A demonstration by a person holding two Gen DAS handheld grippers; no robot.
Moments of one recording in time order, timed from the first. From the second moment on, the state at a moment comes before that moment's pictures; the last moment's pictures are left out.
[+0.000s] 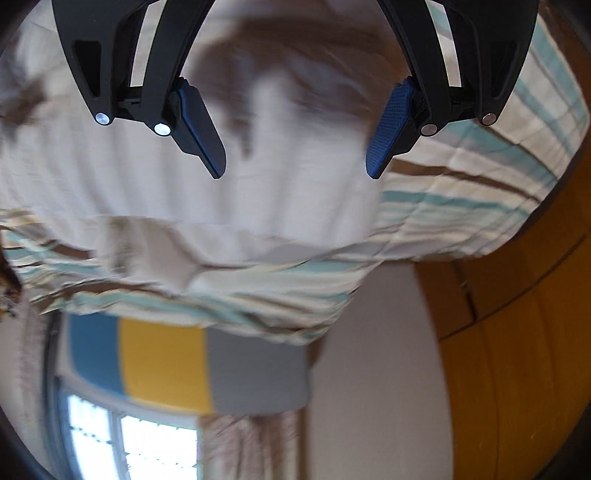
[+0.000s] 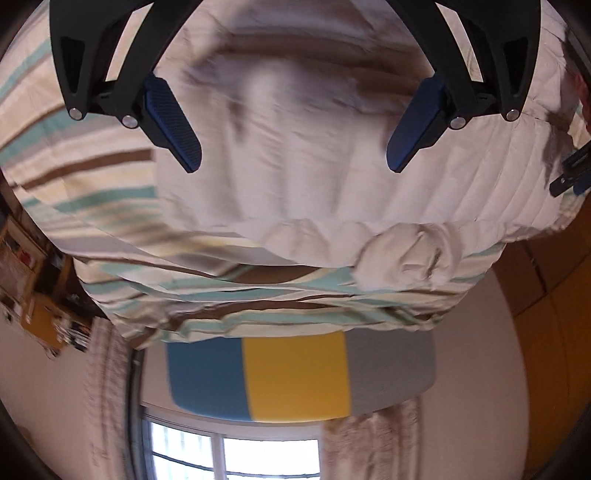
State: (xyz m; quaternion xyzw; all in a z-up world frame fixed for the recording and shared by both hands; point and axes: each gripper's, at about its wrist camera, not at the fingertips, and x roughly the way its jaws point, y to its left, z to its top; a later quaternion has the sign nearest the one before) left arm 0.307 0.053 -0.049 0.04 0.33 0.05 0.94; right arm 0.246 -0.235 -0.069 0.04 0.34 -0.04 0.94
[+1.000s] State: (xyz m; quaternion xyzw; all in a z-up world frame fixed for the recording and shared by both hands) left arm 0.248 0.141 -0.063 -0.10 0.36 0.02 0.93; right arm 0.202 -0.242 -0.074 0.03 0.39 0.00 0.92
